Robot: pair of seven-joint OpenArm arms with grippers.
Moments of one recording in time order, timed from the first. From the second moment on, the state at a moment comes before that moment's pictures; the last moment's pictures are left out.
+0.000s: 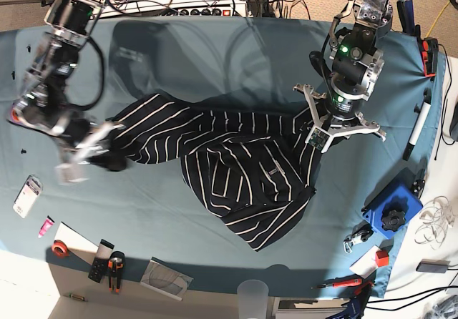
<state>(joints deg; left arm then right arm) 9.6 -16.9 16.5 116.7 12.3 -4.0 48.4 4.6 18.9 21.9 96.2 47.2 39.8 -64.5</state>
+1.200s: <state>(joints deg) 10.3 -16.9 16.5 116.7 12.0 -3.8 48.4 22.1 20.1 -10.2 98.4 49.5 39.9 -78.2</state>
